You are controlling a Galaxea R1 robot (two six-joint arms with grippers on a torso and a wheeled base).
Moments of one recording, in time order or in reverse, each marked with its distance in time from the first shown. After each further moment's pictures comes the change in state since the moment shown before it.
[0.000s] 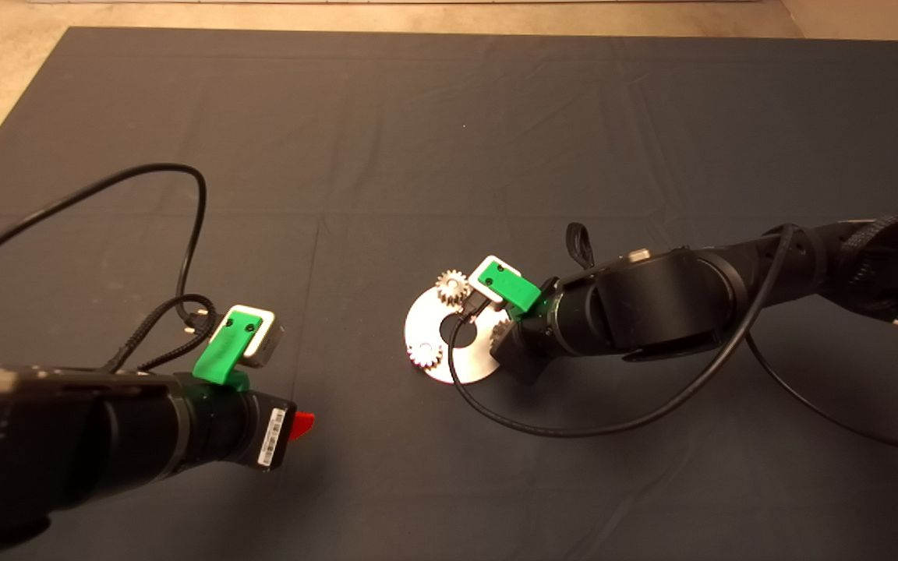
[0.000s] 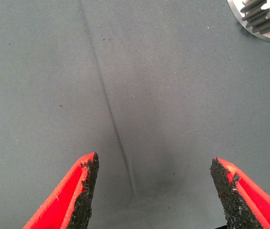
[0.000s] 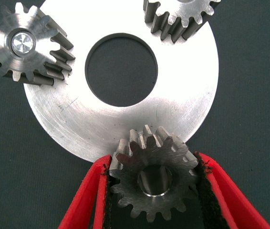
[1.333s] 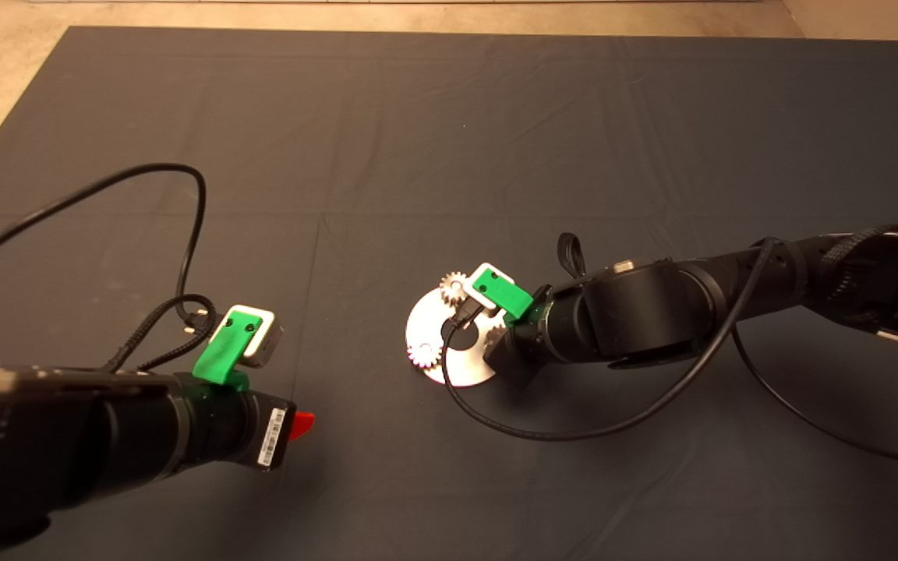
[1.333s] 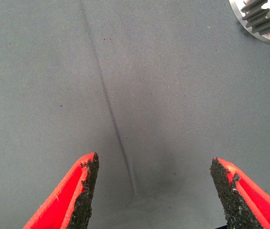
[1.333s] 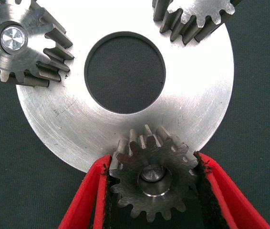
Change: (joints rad) left arm 0.000 0.000 0.000 0.000 0.000 0.000; right arm -0.037 0.009 -0.025 -0.018 0.006 0.000
